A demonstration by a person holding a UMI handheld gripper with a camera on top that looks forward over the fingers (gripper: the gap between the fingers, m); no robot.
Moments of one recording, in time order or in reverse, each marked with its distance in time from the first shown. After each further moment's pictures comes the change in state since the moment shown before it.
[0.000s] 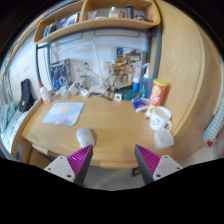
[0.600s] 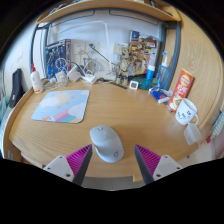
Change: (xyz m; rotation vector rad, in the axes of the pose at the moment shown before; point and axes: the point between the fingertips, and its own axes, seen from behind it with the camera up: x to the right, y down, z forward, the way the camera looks) arm -0.134 0.052 0.164 -0.052 0.098 0.012
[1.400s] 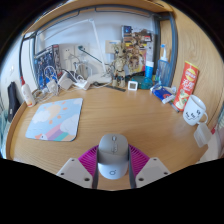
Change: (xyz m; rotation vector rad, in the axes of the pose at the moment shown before) arm 0.001 -0.031 0.056 0.015 -0.018 0.113
